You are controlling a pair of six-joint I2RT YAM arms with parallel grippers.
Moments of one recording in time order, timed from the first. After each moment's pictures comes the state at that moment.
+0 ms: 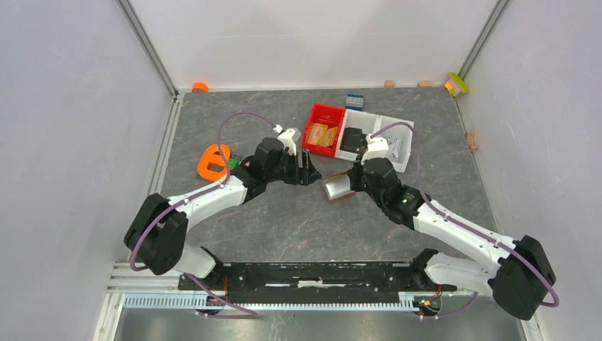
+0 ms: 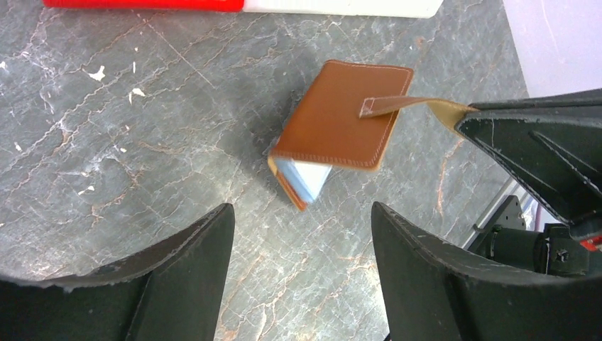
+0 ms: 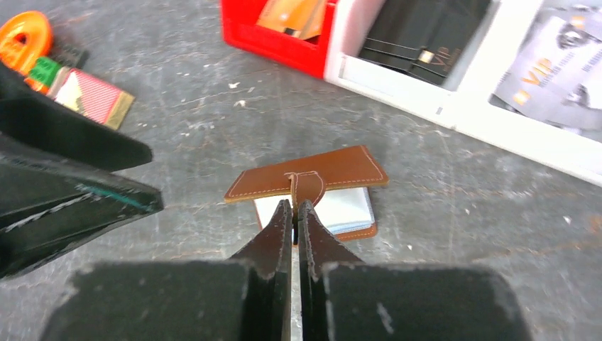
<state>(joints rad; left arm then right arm) -0.66 1.44 0.84 0.06 0.24 -0.51 0.74 1.08 0.65 -0.04 0.33 0.43</state>
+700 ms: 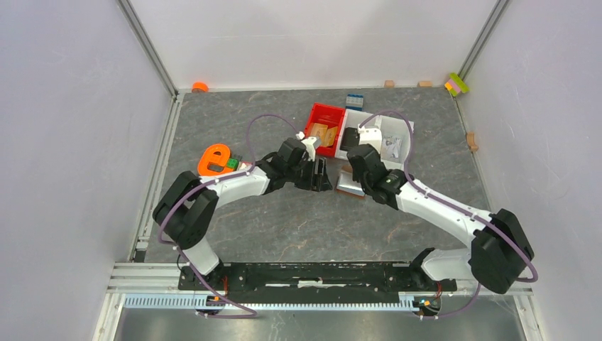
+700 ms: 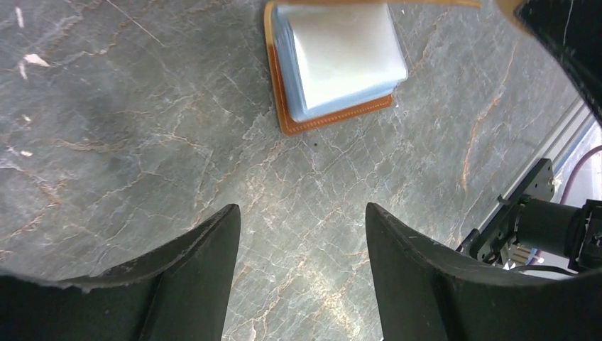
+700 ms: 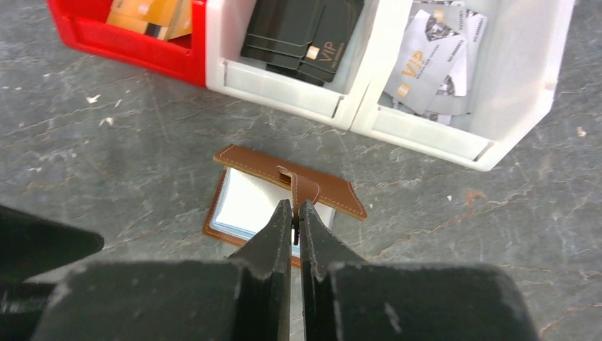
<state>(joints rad) -0.72 1.67 0.97 -0.02 0.29 -0.50 0.72 1.29 0.84 -0.26 0.59 0.42</state>
